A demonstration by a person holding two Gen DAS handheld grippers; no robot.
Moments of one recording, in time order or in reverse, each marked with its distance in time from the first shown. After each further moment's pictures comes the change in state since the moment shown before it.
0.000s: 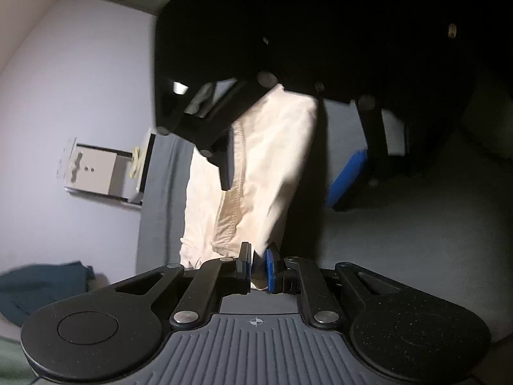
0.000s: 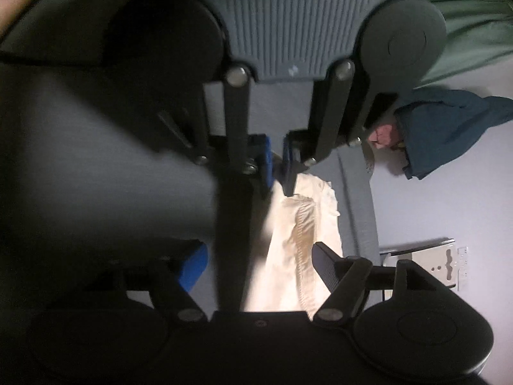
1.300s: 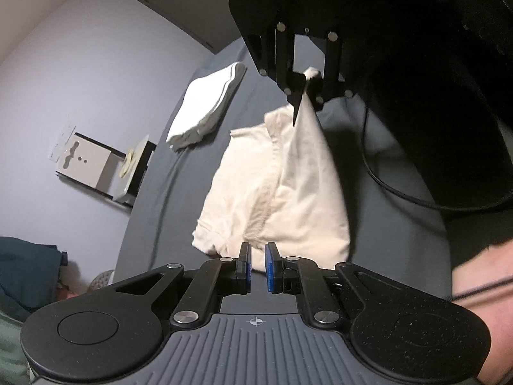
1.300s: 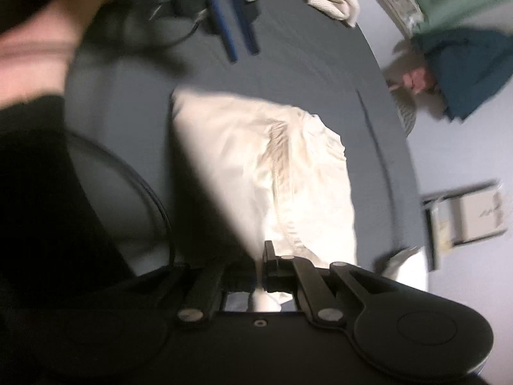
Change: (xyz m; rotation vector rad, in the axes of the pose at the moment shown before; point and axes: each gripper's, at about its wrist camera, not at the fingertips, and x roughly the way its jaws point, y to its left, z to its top) left arm -0.096 0.021 -0.007 -0.181 -0.093 -0.100; right arm -0.080 -0.056 -0.065 0.164 0.149 0.276
